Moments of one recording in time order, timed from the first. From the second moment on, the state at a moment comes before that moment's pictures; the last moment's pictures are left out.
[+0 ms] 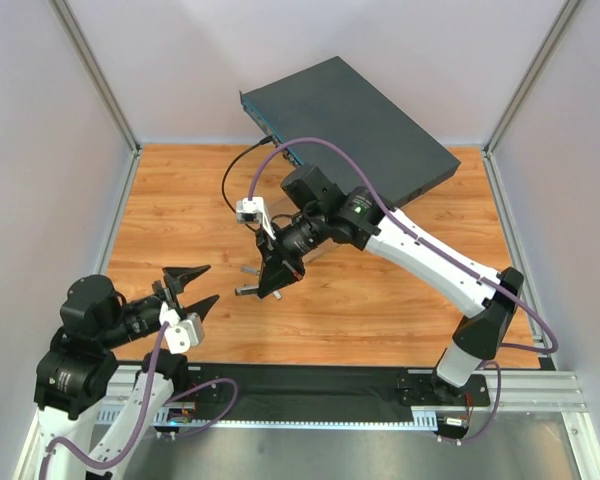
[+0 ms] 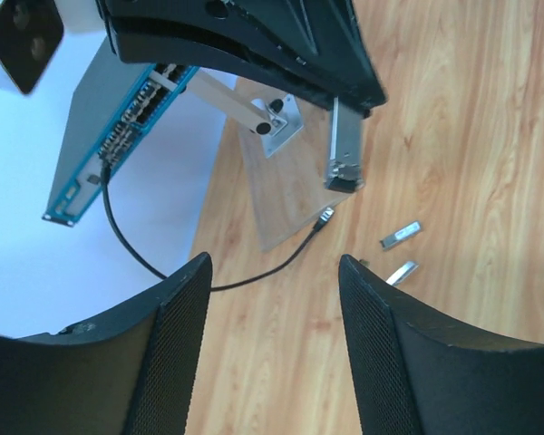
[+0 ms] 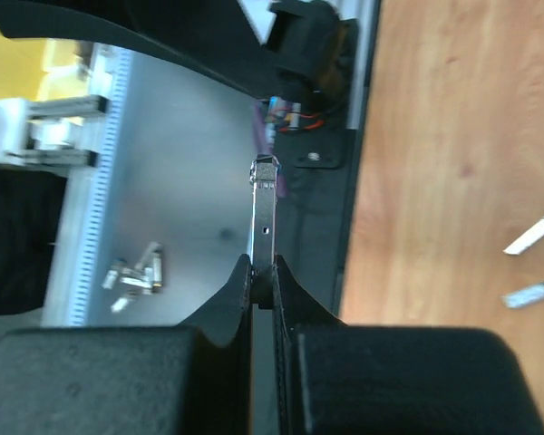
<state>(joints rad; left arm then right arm) -0.26 0.39 1.04 -0.95 0.75 0.97 0.95 1.68 1.84 -0.94 -0.86 -0.18</state>
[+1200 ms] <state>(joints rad) -0.35 0.66 1.07 -0.92 0.78 1.04 0.86 1.77 1.73 -0.55 -1.12 0.54</state>
